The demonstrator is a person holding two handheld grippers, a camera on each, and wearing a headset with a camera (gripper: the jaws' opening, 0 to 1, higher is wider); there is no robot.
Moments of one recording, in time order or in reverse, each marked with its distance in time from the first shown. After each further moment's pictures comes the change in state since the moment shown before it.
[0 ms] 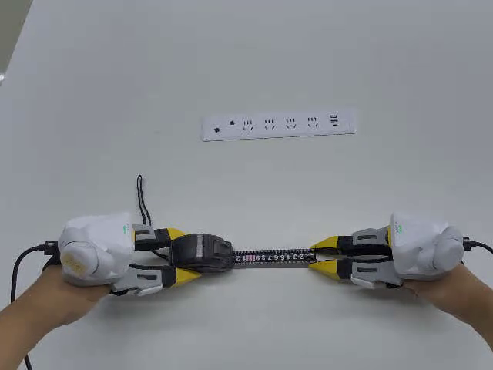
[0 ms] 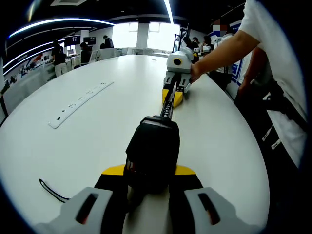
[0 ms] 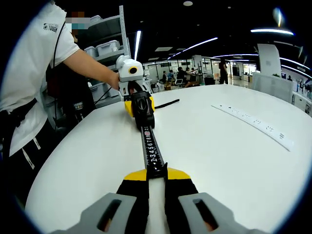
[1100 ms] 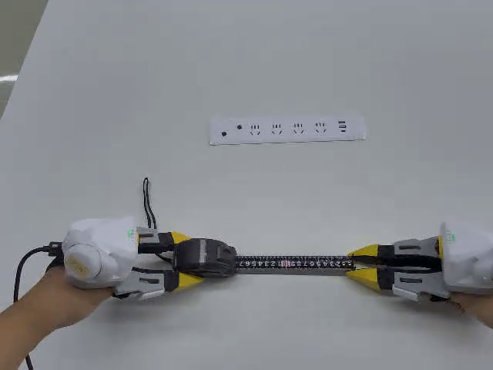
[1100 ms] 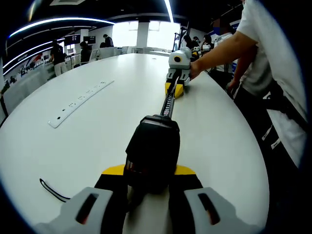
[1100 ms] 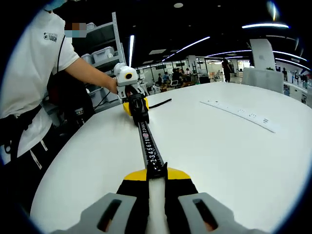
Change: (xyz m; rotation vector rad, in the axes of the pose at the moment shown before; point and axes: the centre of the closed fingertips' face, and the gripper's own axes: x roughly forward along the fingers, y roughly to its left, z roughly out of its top) left arm 0.000 0.002 -0.004 0.000 0.012 0.003; right arm -0.045 -0.006 -0.012 0.069 -0.027 -0.020
